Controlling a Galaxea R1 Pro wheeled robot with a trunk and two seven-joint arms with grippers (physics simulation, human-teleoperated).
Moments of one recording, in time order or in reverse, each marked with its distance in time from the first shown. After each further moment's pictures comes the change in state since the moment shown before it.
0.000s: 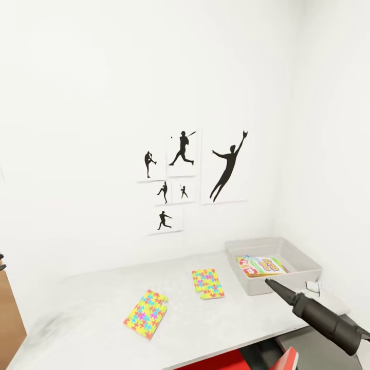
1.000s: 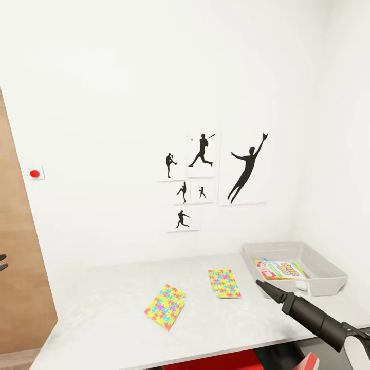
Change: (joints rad) left arm -0.001 0.000 -0.018 0.000 -0.001 -0.039 -0.004; right arm 0.000 0.008 0.068 -0.017 -0.001 0.009 -0.142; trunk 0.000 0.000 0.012
